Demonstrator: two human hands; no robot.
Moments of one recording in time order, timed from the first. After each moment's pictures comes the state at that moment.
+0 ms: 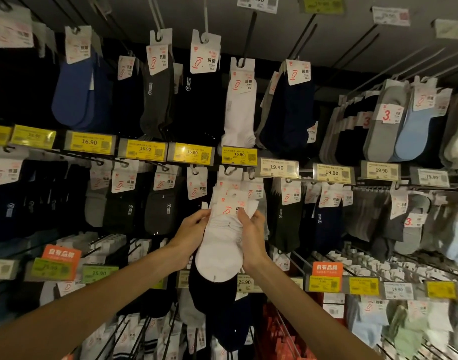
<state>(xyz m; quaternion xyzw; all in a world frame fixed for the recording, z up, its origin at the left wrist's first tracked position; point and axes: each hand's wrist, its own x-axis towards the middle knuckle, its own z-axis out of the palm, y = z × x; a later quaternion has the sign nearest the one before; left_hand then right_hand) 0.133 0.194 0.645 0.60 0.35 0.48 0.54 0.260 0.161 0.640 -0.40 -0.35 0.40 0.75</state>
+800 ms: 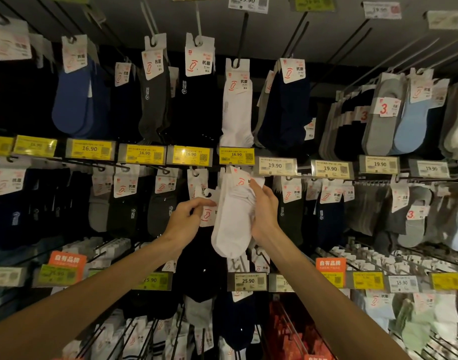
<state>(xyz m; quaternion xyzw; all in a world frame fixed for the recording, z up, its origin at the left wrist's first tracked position) 0.115 0.206 0.660 0.71 0.33 0.51 0.36 0.278 0.155 0.695 -0.33 -0.31 0.41 0.79</state>
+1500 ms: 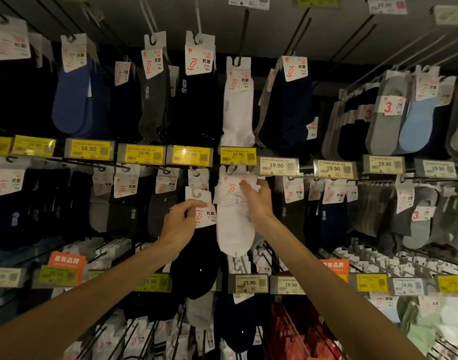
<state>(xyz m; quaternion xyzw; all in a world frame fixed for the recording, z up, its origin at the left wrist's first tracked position) 0.114 0.212 0.656 0.68 0.41 0.53 0.30 0.291 0.202 0.696 -0.47 -0.41 0.29 0.73</state>
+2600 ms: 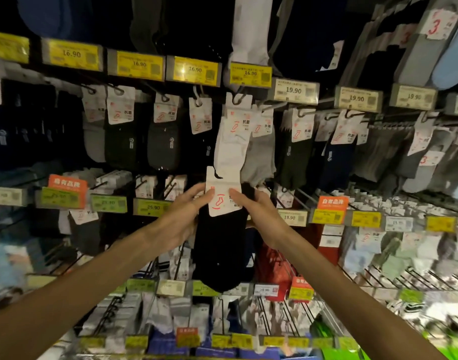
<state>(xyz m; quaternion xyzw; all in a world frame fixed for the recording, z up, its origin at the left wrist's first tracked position) 0.103 0.148 0.576 0.51 0.31 0.42 0.68 0.268 0.099 0.581 -0.49 -0.52 0.43 0.55</state>
